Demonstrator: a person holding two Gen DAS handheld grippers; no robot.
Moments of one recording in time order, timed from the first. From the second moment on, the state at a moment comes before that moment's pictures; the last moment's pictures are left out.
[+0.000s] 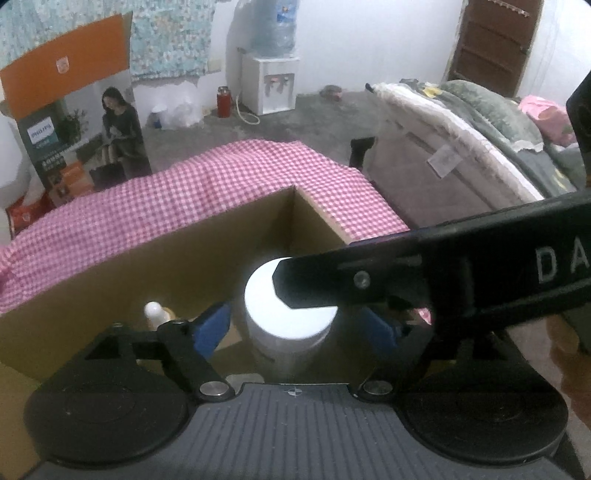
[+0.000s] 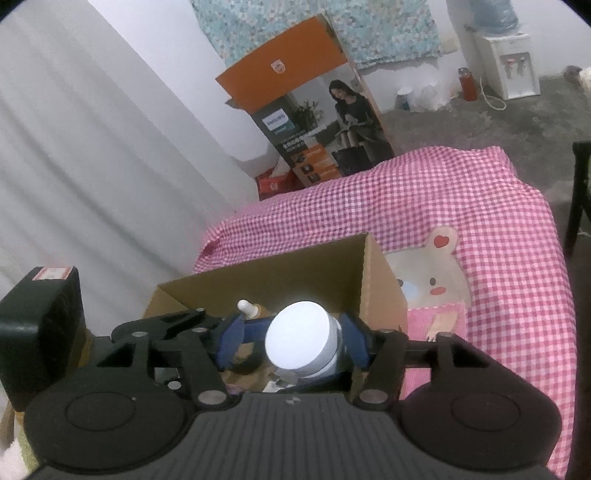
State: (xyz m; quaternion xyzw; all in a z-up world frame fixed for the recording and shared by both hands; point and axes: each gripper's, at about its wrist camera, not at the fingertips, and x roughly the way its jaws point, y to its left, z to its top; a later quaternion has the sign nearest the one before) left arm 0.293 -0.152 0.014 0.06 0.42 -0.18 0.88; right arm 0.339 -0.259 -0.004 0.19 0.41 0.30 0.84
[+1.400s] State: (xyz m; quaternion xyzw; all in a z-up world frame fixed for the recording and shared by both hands) left arm 0.092 -0.041 0.060 -0.04 0.31 0.02 0.95; right arm 0.073 -0.214 0.045 0.05 0.24 0.13 0.96
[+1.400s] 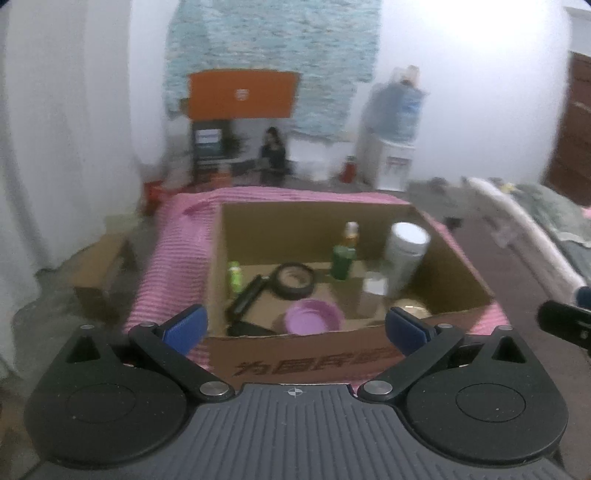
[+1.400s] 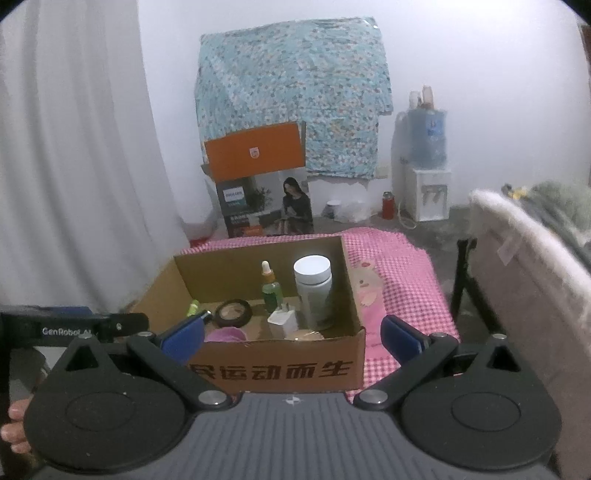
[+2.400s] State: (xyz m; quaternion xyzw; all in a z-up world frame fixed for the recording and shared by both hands) left arm 0.097 -0.062 0.044 -0.03 0.33 0.02 0.94; right arm 0.074 -0.210 0.028 0.03 0.25 0.09 0.97
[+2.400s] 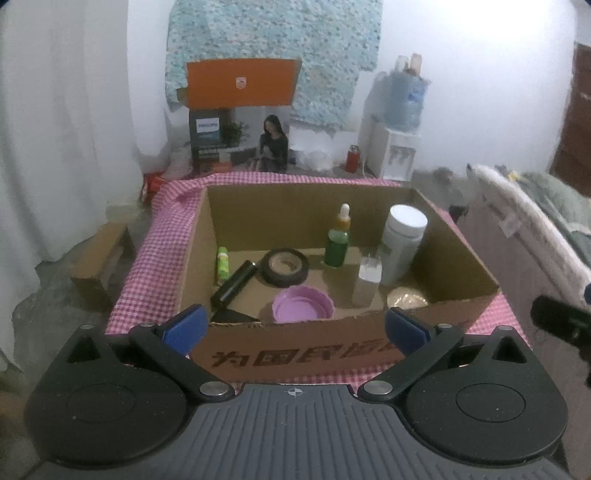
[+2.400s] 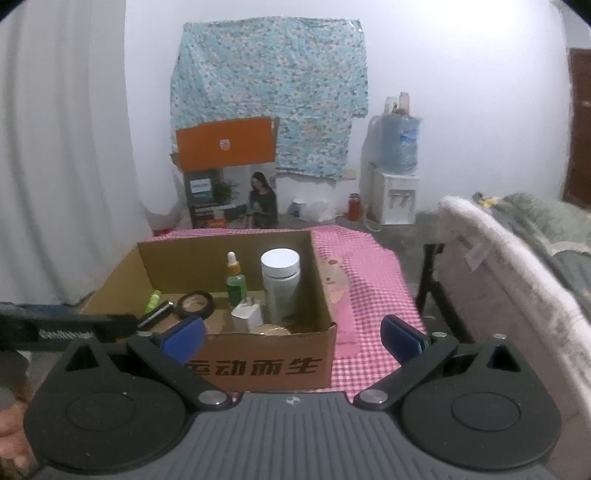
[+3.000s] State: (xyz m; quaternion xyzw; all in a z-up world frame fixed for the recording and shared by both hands) left arm 0.107 -0.063 0.038 0.00 0.34 0.07 0.94; right arm 0.108 -0.202 0.006 0.07 0.27 0.14 0.95
